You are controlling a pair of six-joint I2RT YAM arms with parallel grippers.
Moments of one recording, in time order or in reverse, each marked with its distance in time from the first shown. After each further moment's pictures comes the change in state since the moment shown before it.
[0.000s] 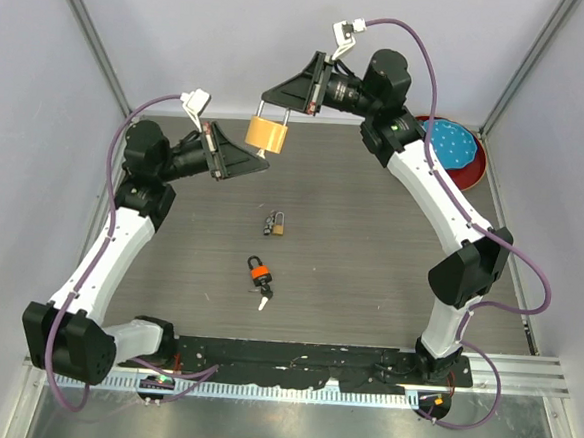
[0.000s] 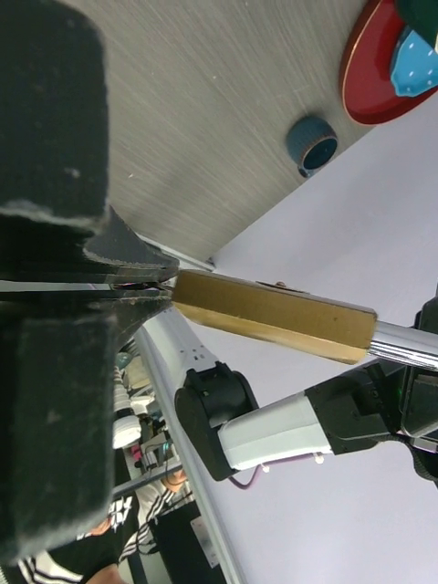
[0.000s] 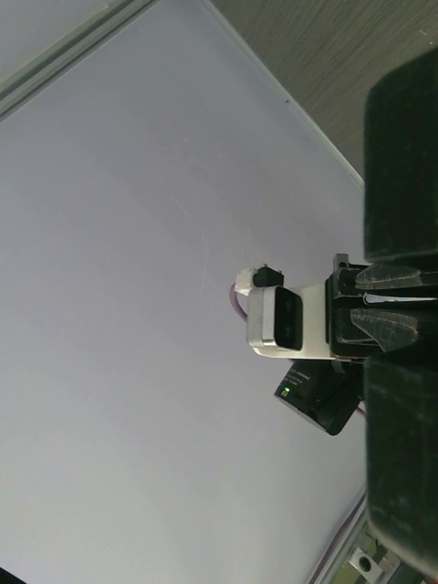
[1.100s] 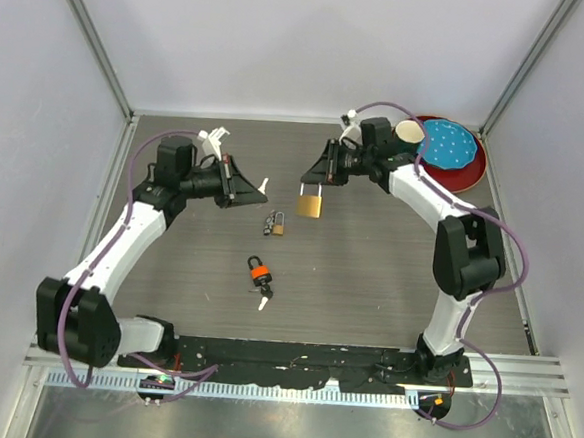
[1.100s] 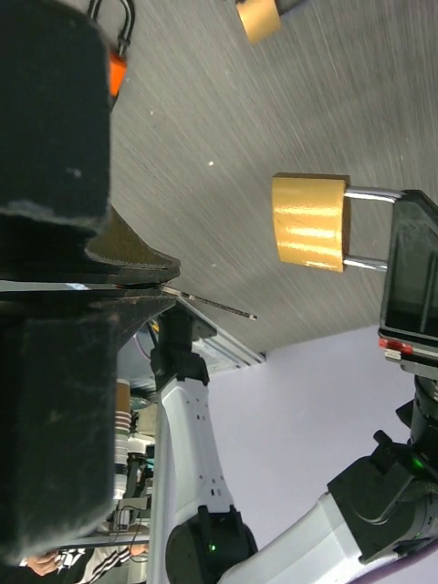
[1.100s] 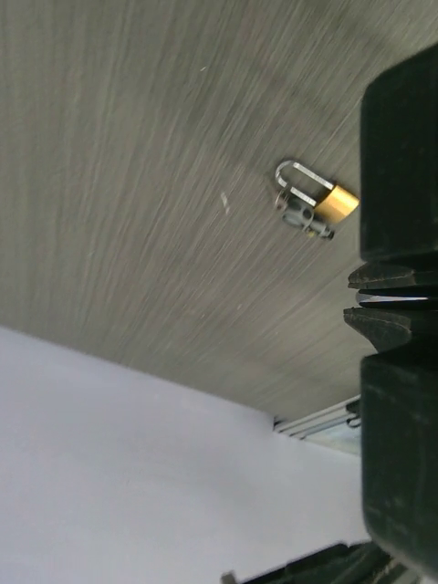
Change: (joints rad) left arm -0.008 0.044 -0.095 -0.453 -0.141 0.309; right arm -0.143 0.005 -0.532 -0.267 0.047 -0.391
